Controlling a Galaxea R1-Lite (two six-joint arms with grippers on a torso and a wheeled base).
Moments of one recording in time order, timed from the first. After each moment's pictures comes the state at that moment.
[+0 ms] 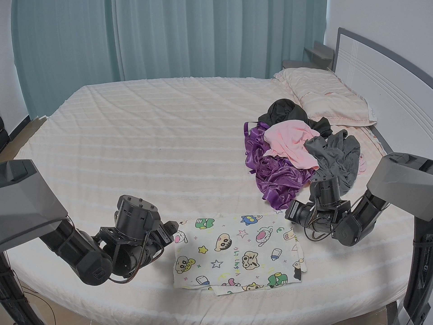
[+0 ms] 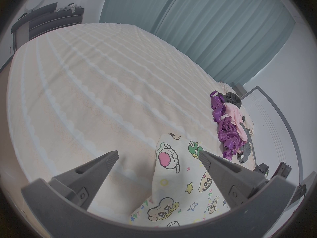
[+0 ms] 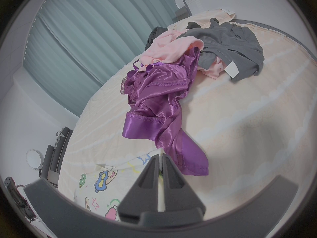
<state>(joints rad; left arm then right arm) -0.55 1.97 -0.57 -0.67 0.32 -0.98 0.37 2.27 -0.85 -0.82 -0.04 0.67</state>
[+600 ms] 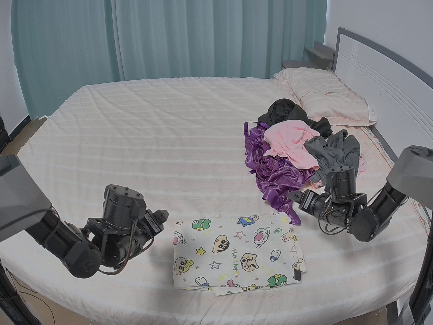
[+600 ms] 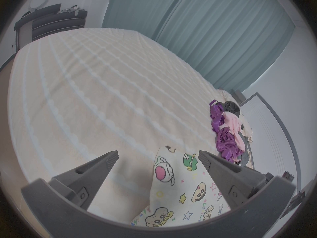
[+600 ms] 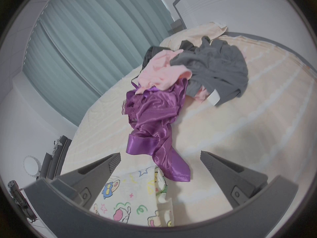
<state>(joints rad) -0.50 1.91 -0.58 -0.67 0.33 -0.95 0.33 2.15 -0.77 -0.83 -0.09 0.67</state>
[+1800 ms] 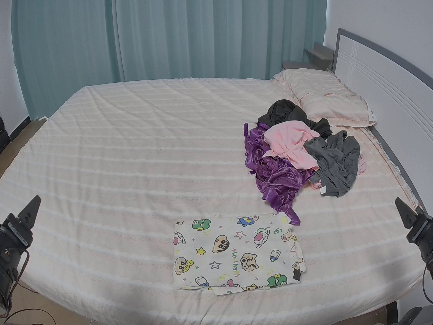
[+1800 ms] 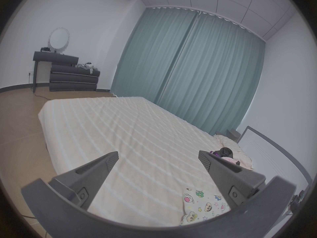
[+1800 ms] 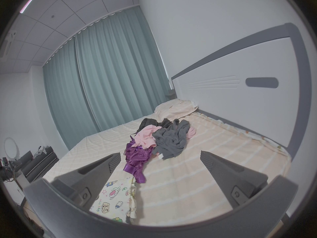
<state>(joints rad) -0.37 0.80 -0.29 -0.31 0.62 -0.57 0.28 0.97 -0.06 -0.80 -0.39 0.37</state>
